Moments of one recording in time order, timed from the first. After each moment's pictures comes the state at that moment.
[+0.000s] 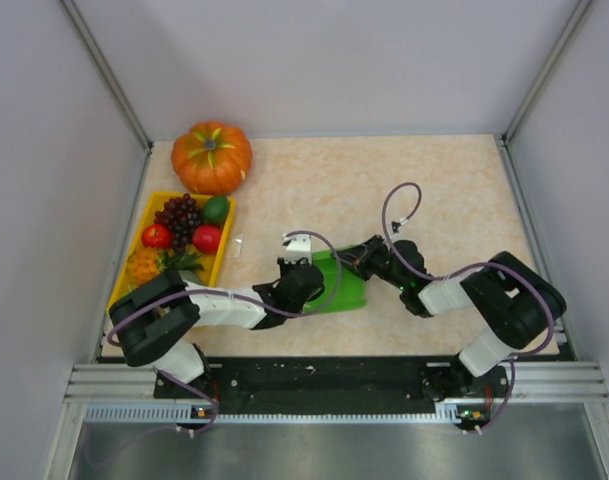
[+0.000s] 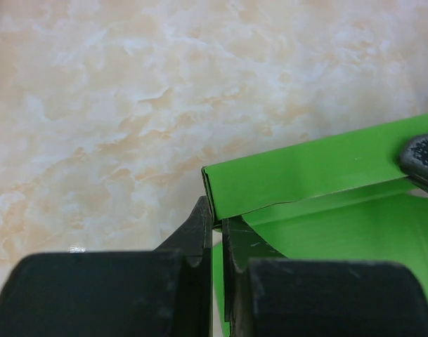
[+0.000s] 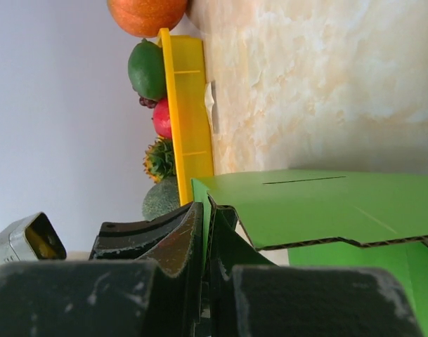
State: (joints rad) left arm -1.01 1.53 0.59 0.32 -0.74 -0.56; right arm 0.61 1.62 0.39 1.00 -0.20 1.39
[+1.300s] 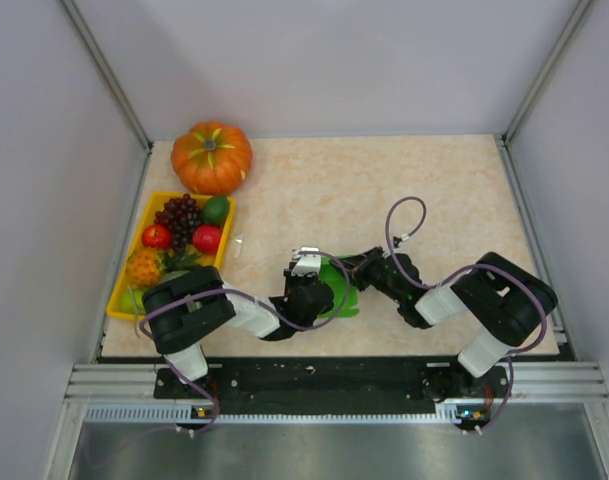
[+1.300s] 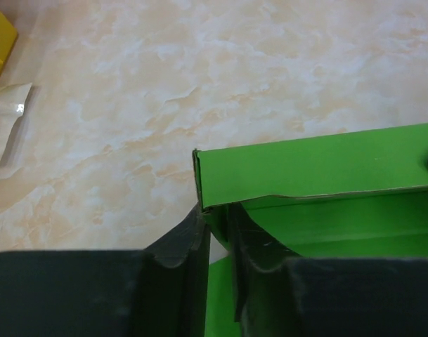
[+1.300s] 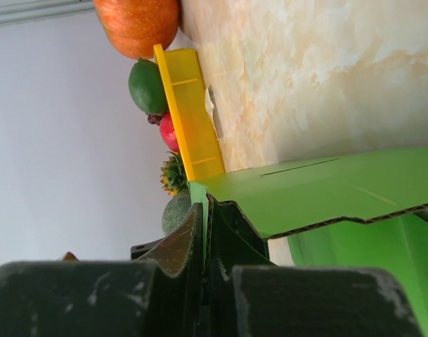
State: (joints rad) left arm -1.11 1.72 0.57 0.55 -1.03 -0.46; right arm 0.71 1.62 0.33 1.02 -0.03 1.59
